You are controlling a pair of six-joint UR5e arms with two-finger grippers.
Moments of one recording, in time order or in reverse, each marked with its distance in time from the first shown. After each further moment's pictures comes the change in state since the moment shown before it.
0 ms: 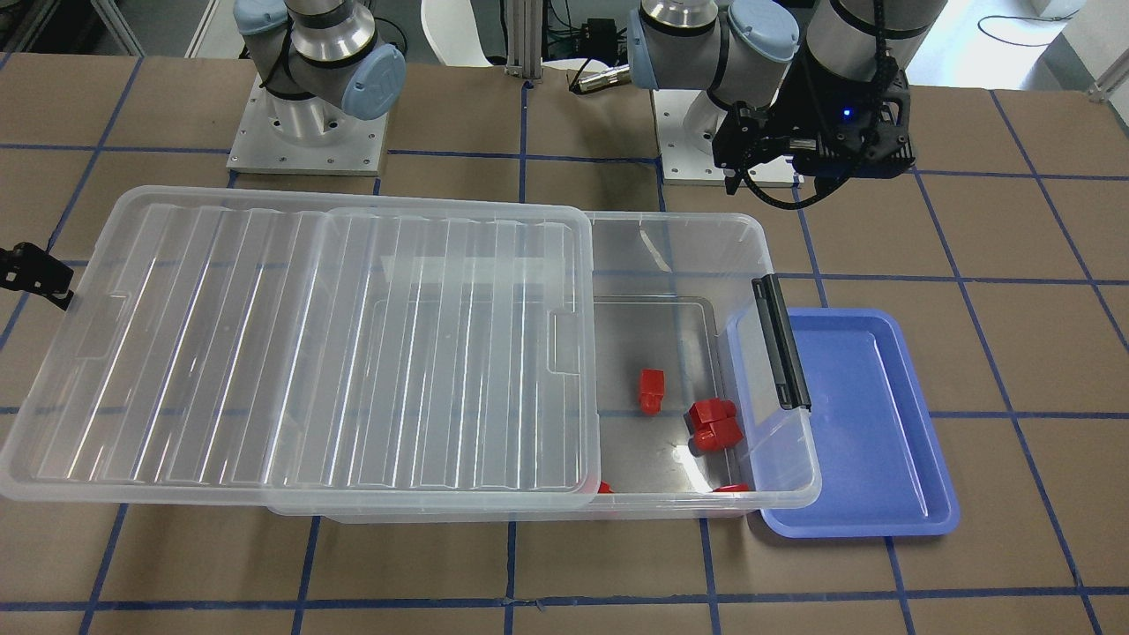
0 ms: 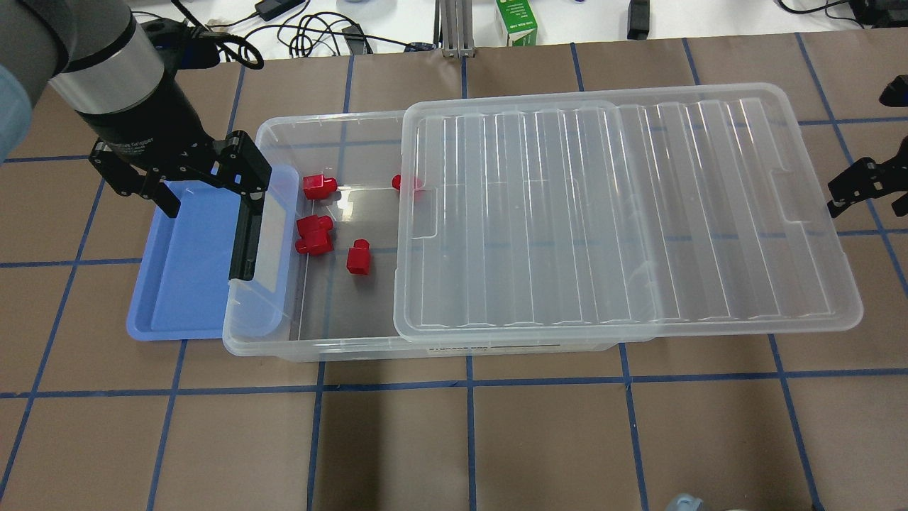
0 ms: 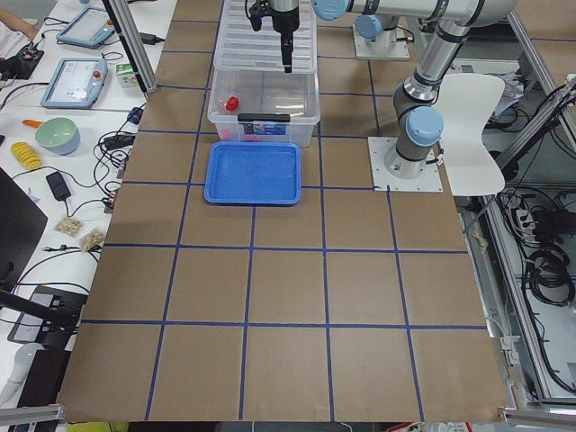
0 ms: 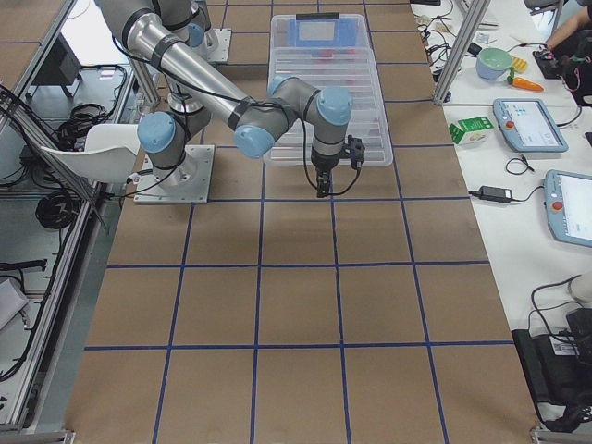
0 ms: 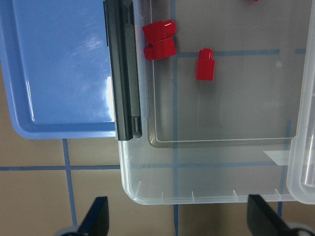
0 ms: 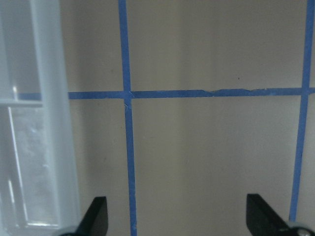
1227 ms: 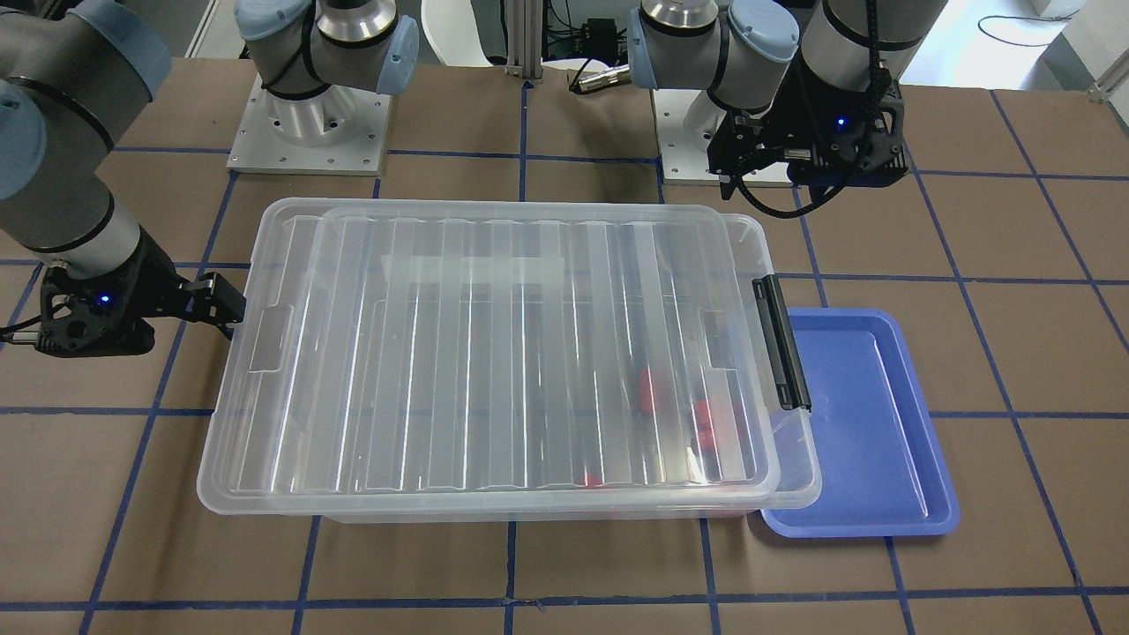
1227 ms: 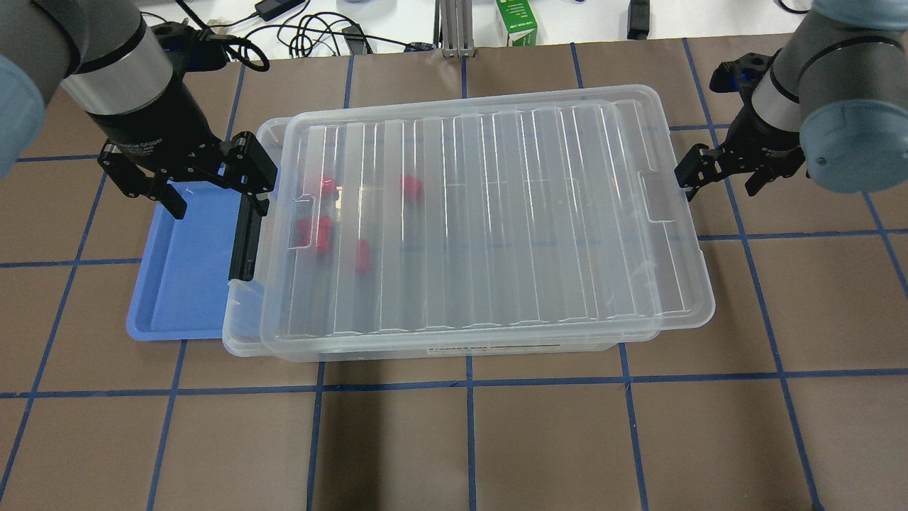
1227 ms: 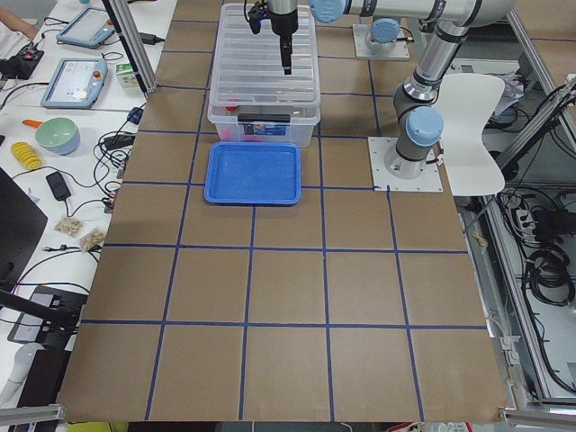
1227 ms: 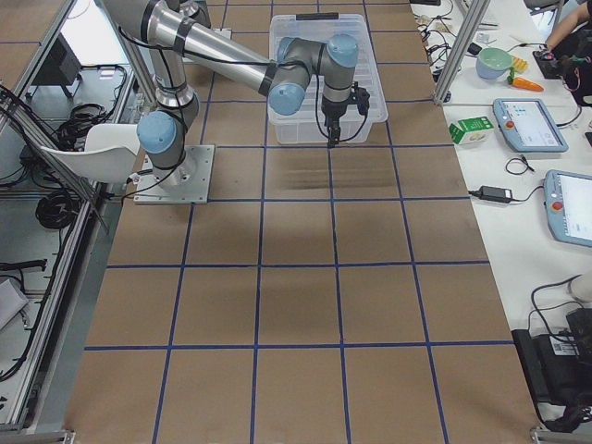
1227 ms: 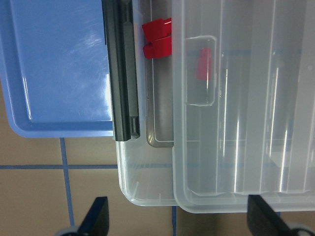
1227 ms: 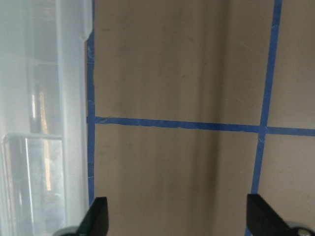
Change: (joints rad) left arm -0.004 -0.011 -0.001 0.002 -0.006 -0.009; right arm 0.347 0.005 0.008 -0.043 0.007 0.267
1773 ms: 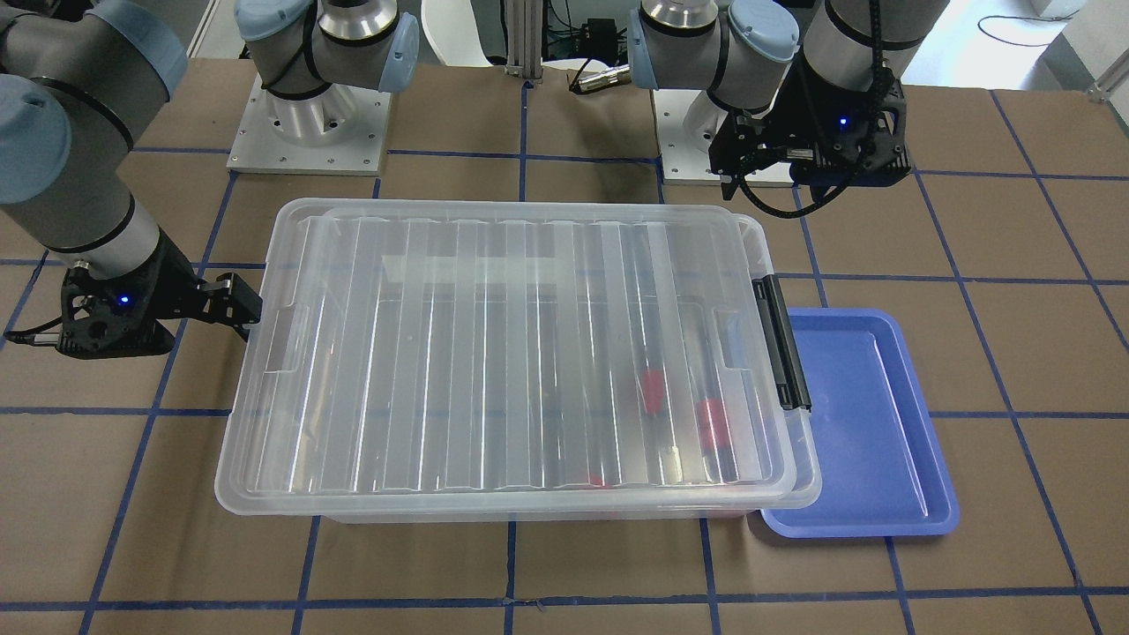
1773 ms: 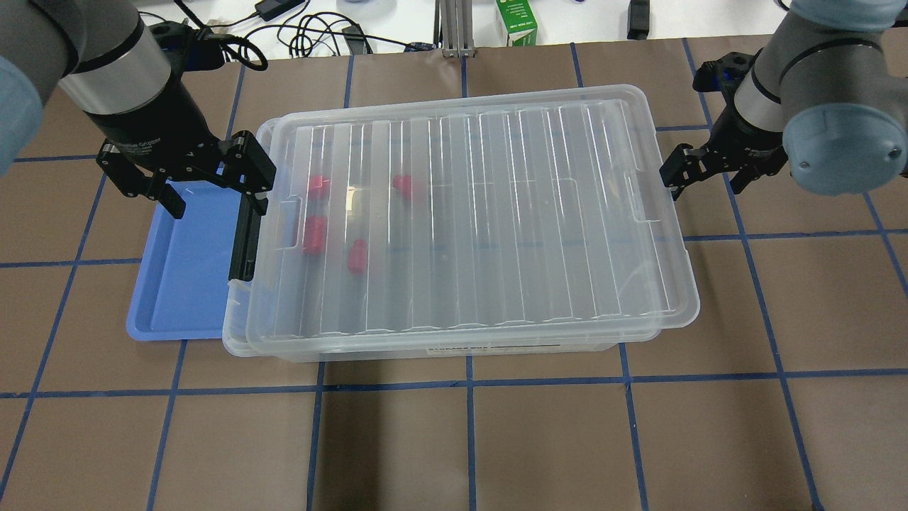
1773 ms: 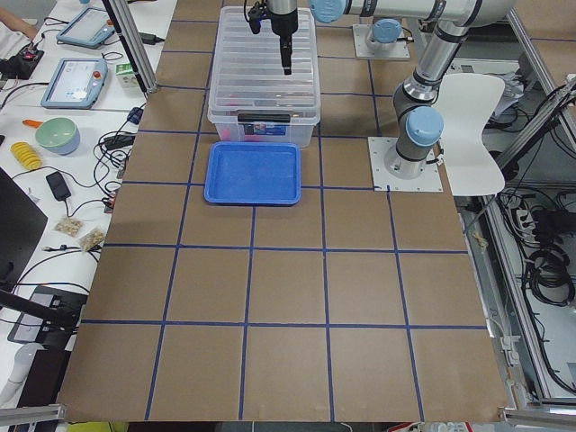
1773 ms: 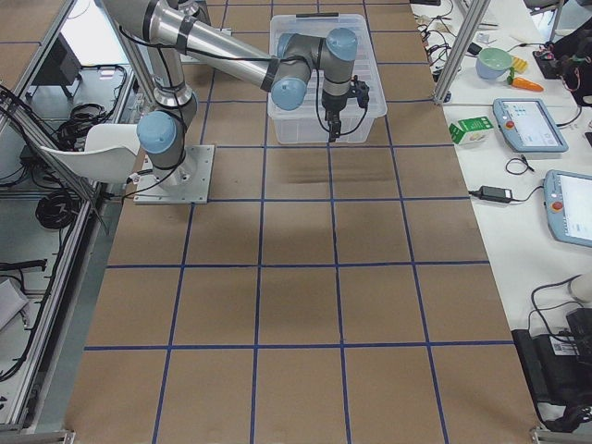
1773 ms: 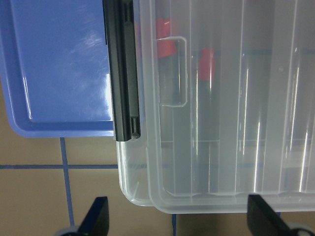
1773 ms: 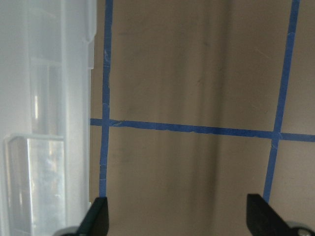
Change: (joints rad) left arm 0.004 0.000 0.000 0.005 -0.003 0.000; right arm 0.023 0.001 0.000 -0.008 0.010 0.008
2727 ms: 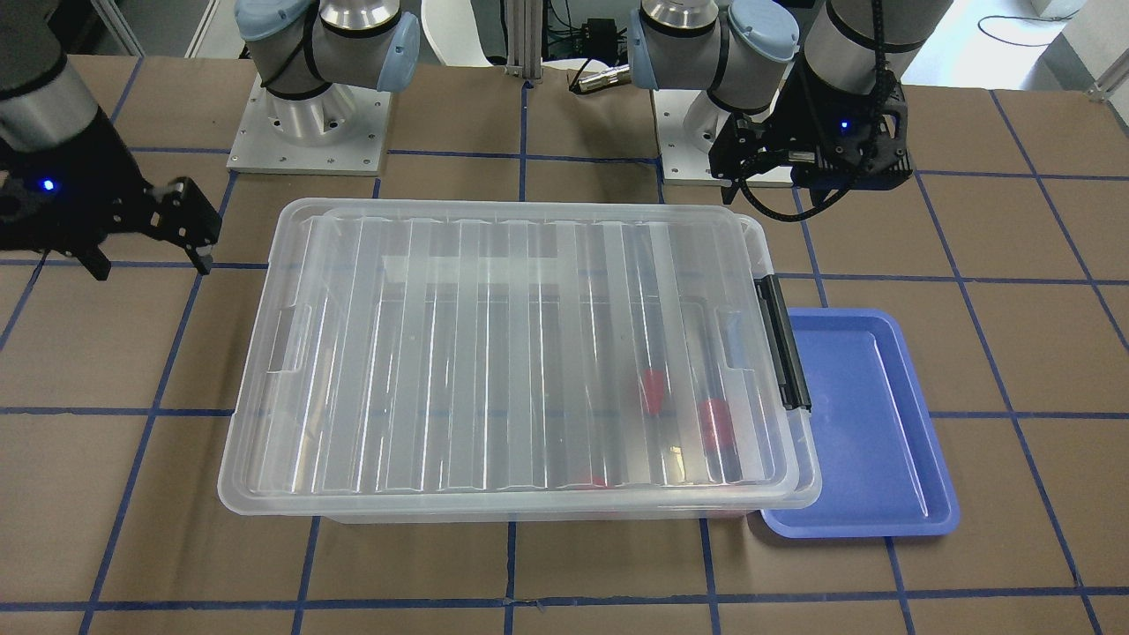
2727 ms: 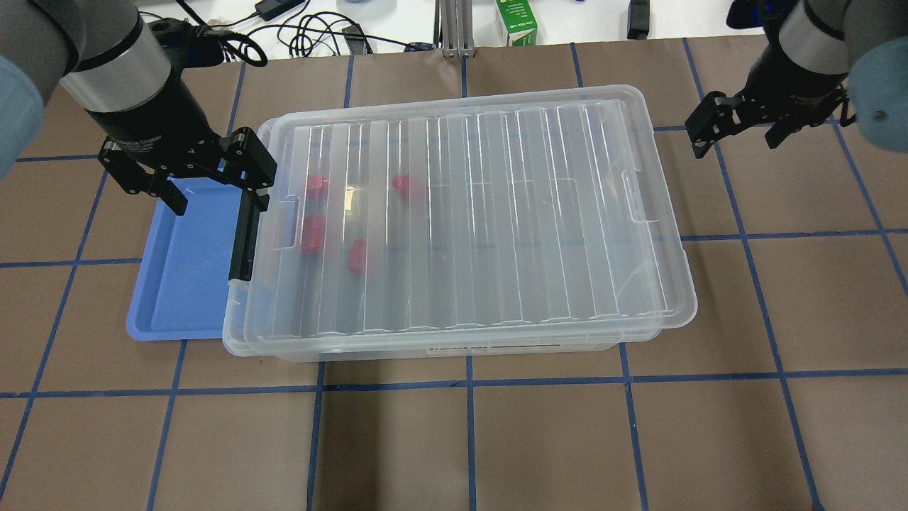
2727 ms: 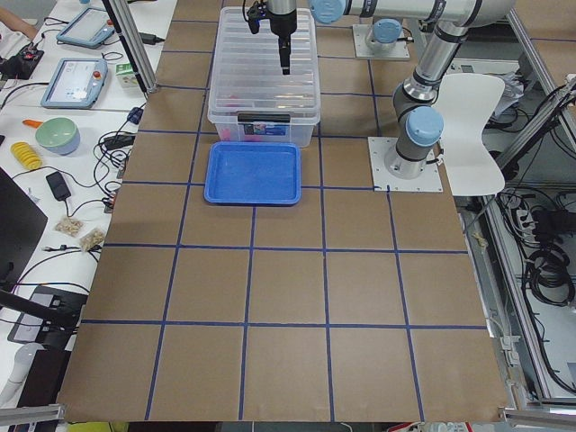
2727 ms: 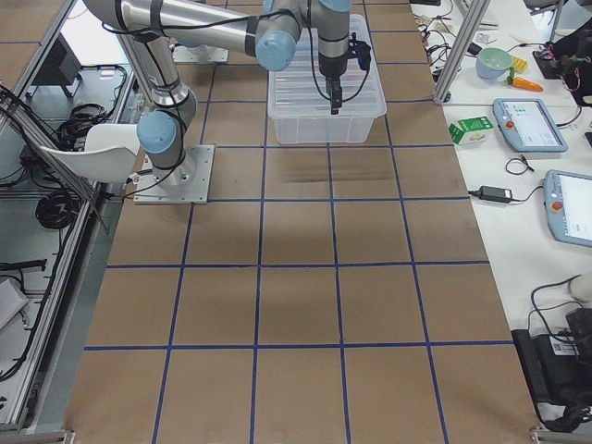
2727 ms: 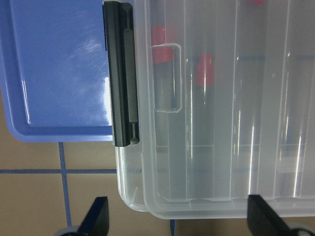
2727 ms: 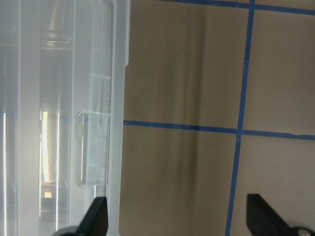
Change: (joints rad) left arm 0.002 -0.001 -0.003 0.013 -0.005 0.000; right arm 0.005 -0.173 -0.156 0.226 -0.008 -0.003
